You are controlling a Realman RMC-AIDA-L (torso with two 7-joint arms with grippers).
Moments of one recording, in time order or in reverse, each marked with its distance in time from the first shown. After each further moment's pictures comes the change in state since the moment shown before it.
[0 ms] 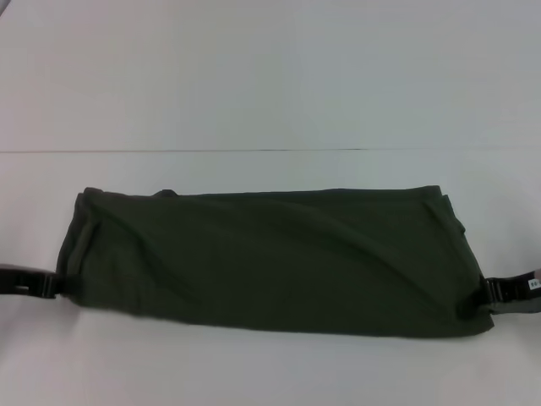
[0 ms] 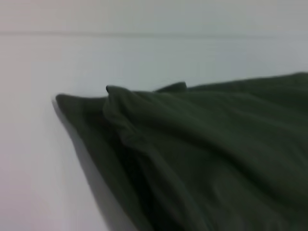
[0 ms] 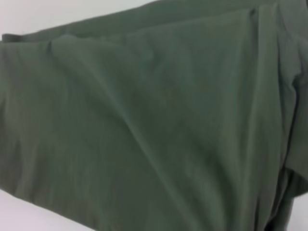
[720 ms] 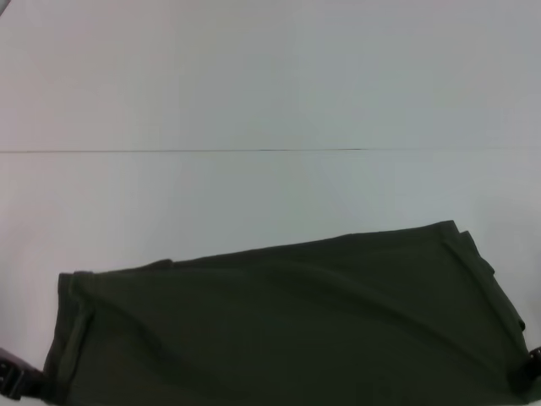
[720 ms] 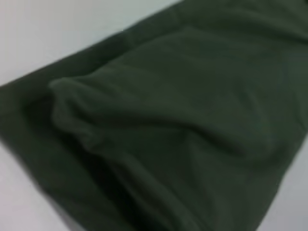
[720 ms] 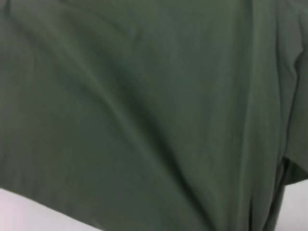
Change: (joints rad) left arm -0.020 0.041 -0.001 0.080 0.192 0.485 0.026; right arm -0.051 -0.030 -0.061 -0.071 -0.118 -0.198 -0.086
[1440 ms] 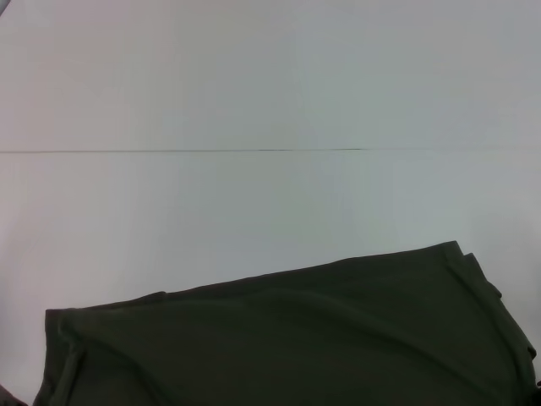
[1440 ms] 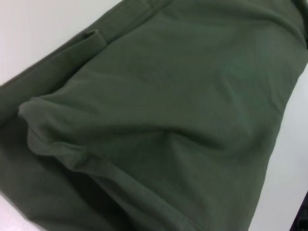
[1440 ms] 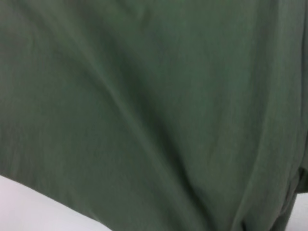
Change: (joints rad) left arm 0.001 0.004 0.002 0.020 0.053 0.152 0.065; right arm -0.001 0.017 -0.016 -0.011 -0.061 -0.077 -0.047
